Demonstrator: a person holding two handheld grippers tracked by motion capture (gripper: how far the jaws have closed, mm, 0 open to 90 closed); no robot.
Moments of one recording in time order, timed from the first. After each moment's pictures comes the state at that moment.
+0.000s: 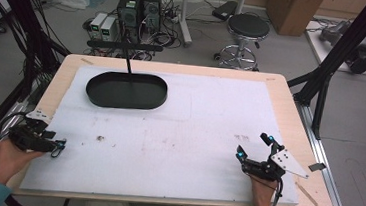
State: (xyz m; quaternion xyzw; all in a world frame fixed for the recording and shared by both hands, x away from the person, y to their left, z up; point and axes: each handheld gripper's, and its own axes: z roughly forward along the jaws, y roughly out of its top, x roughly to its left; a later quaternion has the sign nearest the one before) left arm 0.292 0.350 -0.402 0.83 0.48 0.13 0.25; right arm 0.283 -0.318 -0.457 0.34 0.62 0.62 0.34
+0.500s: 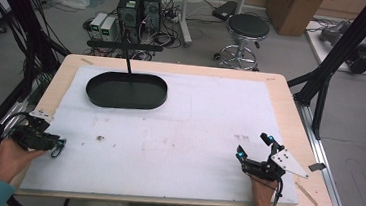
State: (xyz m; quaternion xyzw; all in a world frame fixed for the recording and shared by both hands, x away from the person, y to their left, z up) left arm 0.295 0.348 -0.404 0.83 0.49 0.12 0.24; right arm 0.283 -0.317 -0.457 0.34 0.62 0.62 0.34
